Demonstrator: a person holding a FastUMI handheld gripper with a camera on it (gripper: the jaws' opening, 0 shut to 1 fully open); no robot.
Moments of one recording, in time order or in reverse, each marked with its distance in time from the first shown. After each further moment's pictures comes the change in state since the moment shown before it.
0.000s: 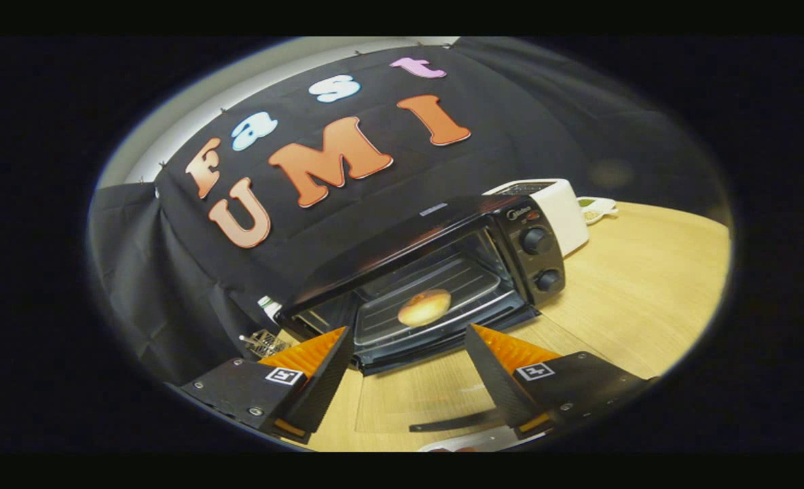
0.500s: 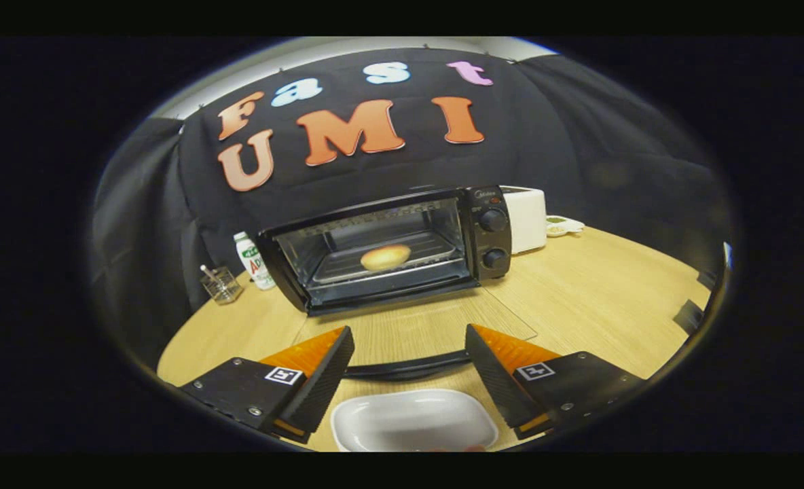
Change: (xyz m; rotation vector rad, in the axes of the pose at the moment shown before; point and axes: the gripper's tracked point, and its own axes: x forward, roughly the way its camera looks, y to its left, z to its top) arm -0.049 -0.043 -0.065 -0.309 0.066 -0.114
